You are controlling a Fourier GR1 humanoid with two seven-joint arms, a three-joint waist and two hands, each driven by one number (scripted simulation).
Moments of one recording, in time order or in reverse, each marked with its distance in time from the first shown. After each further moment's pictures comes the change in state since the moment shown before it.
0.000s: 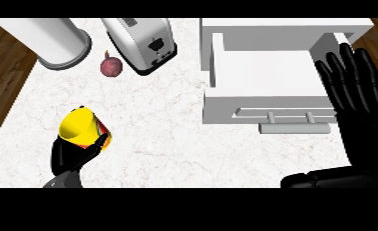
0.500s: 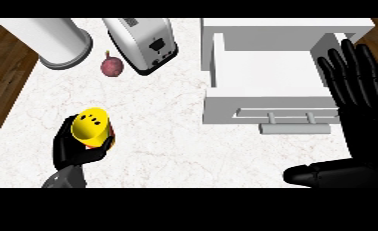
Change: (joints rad) left arm -0.019 -0.010 -0.011 -0.029 -0.012 0.050 -0.067; right arm -0.021 -0.016 -0.028 0.039 -0.008 0.013 -0.020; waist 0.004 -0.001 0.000
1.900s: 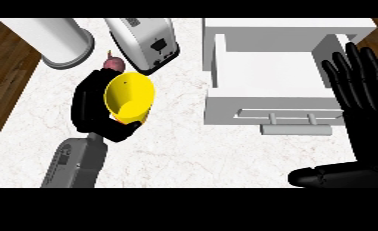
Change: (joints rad) left arm -0.002 -0.117 -0.269 -0.780 0.004 0.072 0.453; right arm 0.022 -0.010 -0.015 -0.012 -0.008 0.008 0.014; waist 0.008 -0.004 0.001
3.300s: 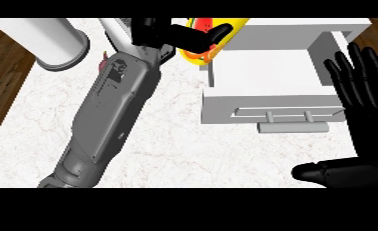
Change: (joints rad) left arm -0.680 -0.050 -0.104 0.228 -0.092 0.393 0.354; right arm 0.001 -0.011 -0.032 0.044 -0.017 0.028 -0.050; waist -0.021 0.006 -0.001
